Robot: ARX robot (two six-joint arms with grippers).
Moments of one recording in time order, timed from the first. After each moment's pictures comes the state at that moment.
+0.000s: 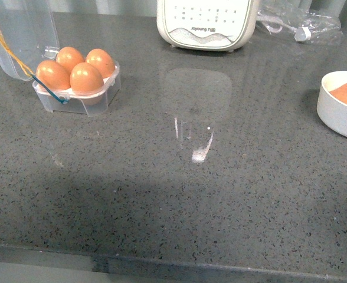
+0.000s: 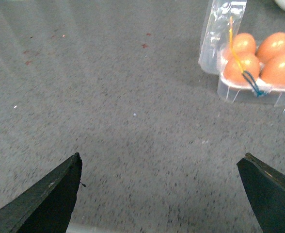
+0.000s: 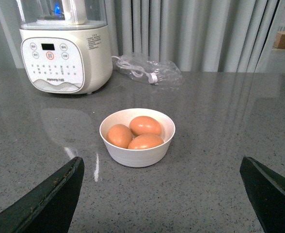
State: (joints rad) left arm 0.02 0.57 0.27 0.03 -0.15 0.13; right arm 0.00 0.00 0.01 0.00 0.00 -0.01
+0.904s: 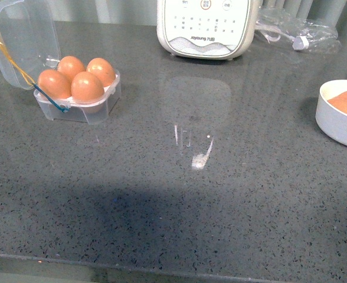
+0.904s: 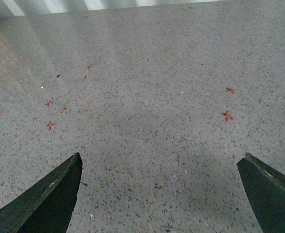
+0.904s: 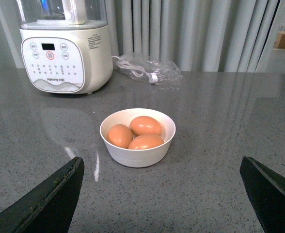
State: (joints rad) left arm 0.25 1.63 0.88 0.50 -0.08 0.23; right arm 0.00 0.00 0.01 0.00 0.00 -0.01
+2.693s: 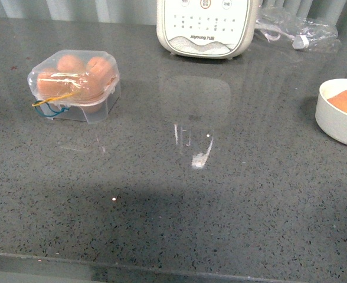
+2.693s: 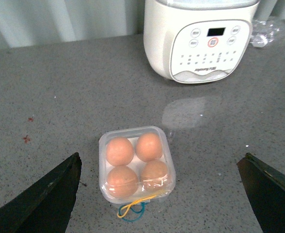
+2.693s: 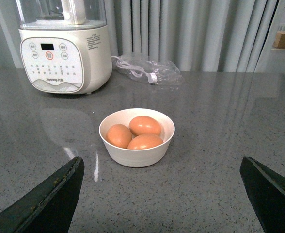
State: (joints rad) left arm -0.17 1.13 0.82 0.06 0.09 0.08; right arm 0.00 0.00 0.01 0.00 0.00 -0.01
